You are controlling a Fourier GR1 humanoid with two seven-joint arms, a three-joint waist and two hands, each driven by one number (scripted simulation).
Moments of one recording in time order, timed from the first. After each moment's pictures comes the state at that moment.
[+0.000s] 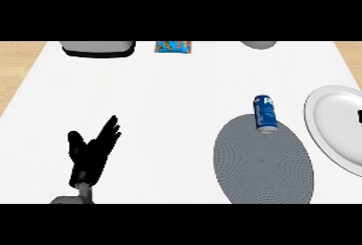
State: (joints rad) left arm -0.01 0.07 -0.05 -1.43 0.07 0.01 0.23; right arm -0.40 -0.59 -0.49 -0.66 0.18 -0.36 -0.61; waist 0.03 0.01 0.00
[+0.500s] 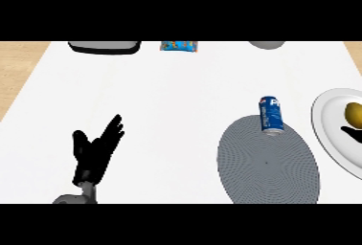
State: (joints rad) left arm -0.01 0.06 -0.07 -1.43 0.06 0.00 0.23; right arm -0.53 -0.66 -0.39 -0.33 0.32 -0.26 -0.57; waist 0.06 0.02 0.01
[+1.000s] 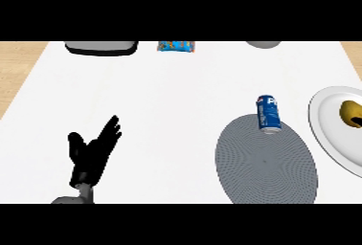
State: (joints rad) left arm 0.00 0.06 -0.06 -1.43 0.07 0.00 0.22; right arm -0.58 -0.70 -0.56 -0.24 0.15 -0.06 -0.75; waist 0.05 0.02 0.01
